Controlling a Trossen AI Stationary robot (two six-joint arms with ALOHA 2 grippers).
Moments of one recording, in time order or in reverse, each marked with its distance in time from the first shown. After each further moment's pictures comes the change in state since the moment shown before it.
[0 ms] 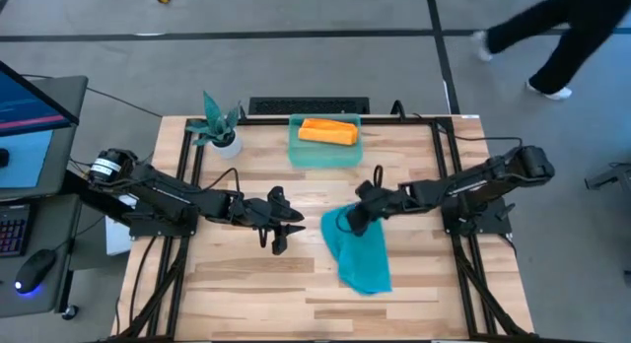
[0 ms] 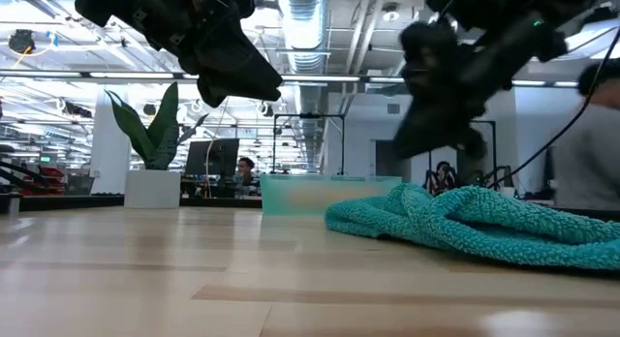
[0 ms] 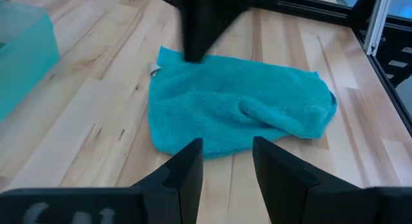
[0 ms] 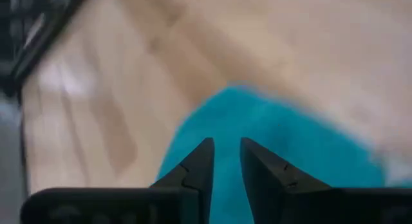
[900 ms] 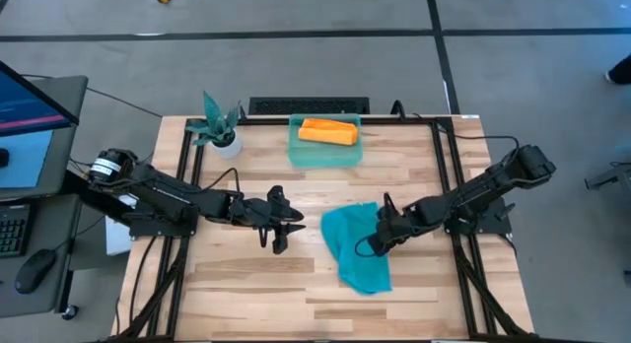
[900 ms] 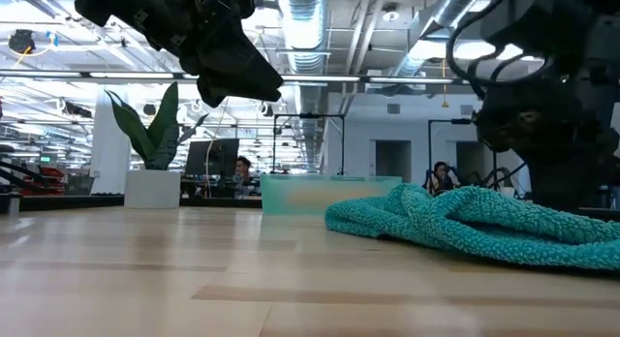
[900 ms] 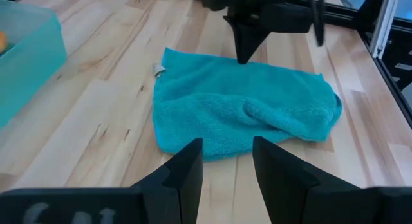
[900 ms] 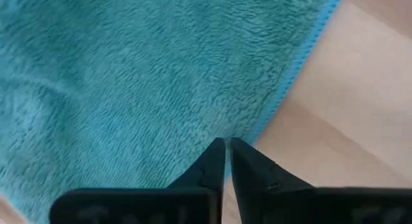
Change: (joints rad) left arm 0.000 0.000 0.000 0.000 -0.019 -0.005; right arm 0.198 0.001 -0.067 -0.381 -0.100 0.441
